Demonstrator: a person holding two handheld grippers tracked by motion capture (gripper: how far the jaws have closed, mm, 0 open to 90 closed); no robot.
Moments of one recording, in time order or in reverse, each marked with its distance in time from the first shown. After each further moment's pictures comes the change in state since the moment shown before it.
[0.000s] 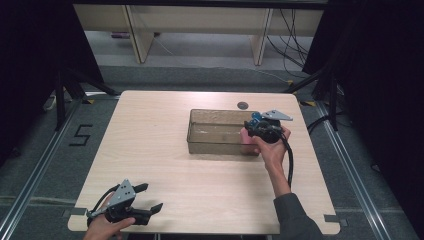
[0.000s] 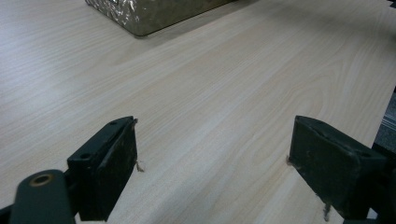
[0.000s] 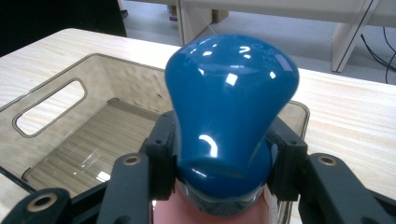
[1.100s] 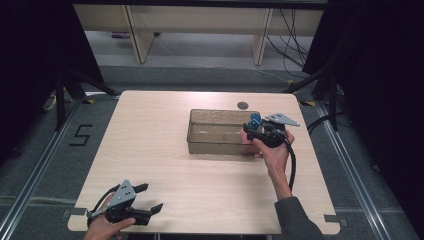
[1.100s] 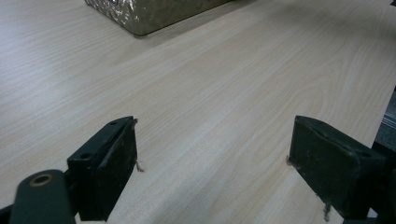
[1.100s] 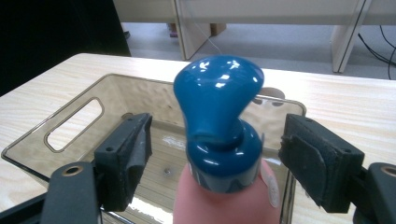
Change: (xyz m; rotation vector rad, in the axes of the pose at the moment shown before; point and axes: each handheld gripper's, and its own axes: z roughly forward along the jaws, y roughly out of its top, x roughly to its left) left arm 0.000 0.000 0.000 0.000 -0.003 0.004; right arm 0.009 -0.003 -0.023 -0.033 -0.002 0.127
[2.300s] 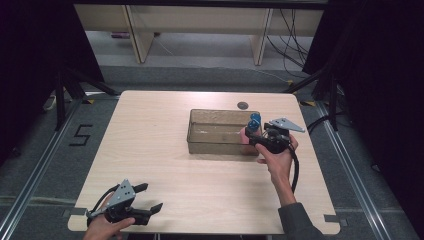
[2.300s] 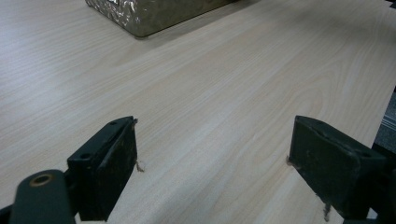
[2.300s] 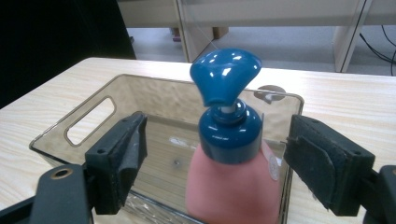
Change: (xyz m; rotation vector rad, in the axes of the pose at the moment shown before) left arm 0.001 0.001 -0.001 -0.003 0.001 0.001; right arm 0.001 -0.005 -0.021 -0.022 0.016 -0.038
